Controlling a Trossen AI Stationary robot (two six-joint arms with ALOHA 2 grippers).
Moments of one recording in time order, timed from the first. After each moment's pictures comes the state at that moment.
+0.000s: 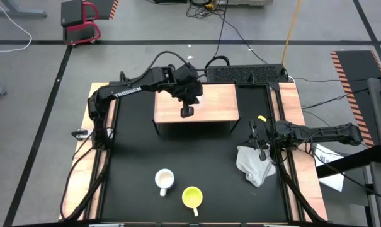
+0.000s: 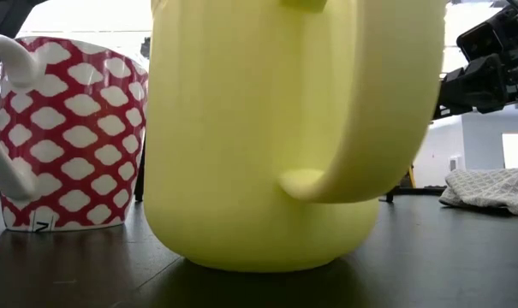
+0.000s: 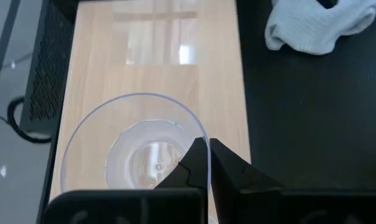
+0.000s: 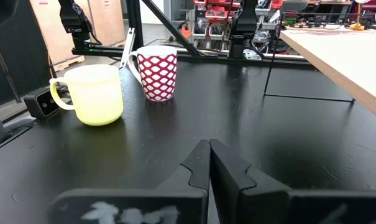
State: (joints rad) left arm 0.31 1.89 1.99 -1.02 0.15 0.26; right arm 0.00 0.23 0.01 0.05 -0.21 -0.03
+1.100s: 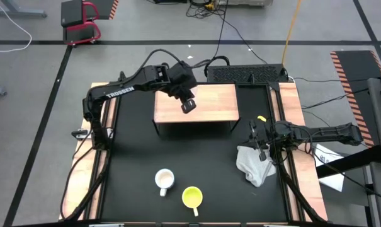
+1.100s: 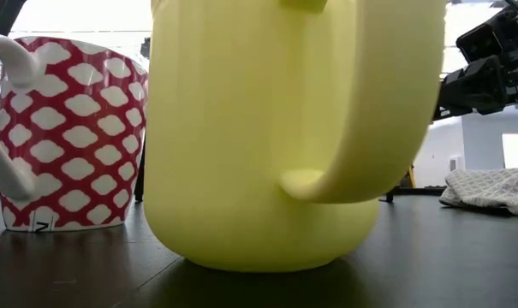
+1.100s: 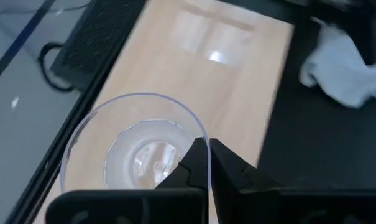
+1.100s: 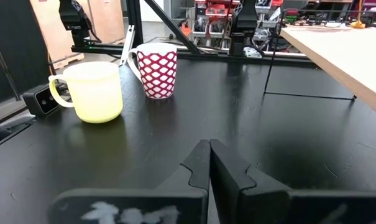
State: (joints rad) left arm 0.30 1.83 1.99 -1.05 -0.02 -0.10; right arm 0.00 0.23 0.01 0.04 -0.21 -0.04
